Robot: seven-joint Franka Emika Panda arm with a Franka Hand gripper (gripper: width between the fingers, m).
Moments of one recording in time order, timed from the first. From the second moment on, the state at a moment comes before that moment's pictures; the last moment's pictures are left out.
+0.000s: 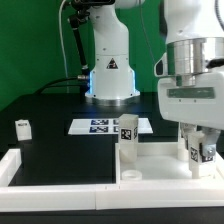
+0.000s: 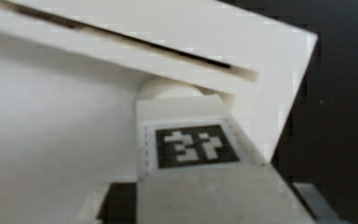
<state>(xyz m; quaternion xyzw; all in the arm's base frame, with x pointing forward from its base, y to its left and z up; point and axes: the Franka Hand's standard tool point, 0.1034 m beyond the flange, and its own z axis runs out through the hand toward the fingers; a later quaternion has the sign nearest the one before) 0.624 0.105 0.065 -0.73 0.67 -0.05 0.09</state>
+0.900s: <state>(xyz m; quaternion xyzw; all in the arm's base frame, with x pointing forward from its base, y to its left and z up) 0.632 0.113 0.072 -0.75 0.66 -0.04 0.11</state>
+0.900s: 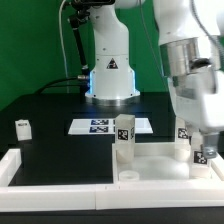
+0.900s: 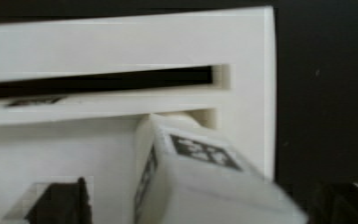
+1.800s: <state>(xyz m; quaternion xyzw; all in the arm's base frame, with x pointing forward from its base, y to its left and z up) 0.634 0.083 0.064 -0.99 0.13 -0.07 0.03</state>
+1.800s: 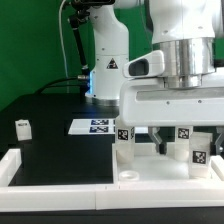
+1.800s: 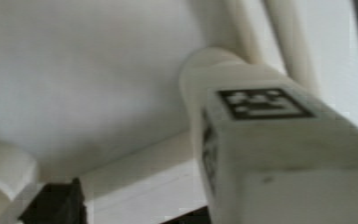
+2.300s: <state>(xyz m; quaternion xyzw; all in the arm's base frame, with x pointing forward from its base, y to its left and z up) 0.634 0.083 0.064 -0.96 0.28 -0.06 0.04</state>
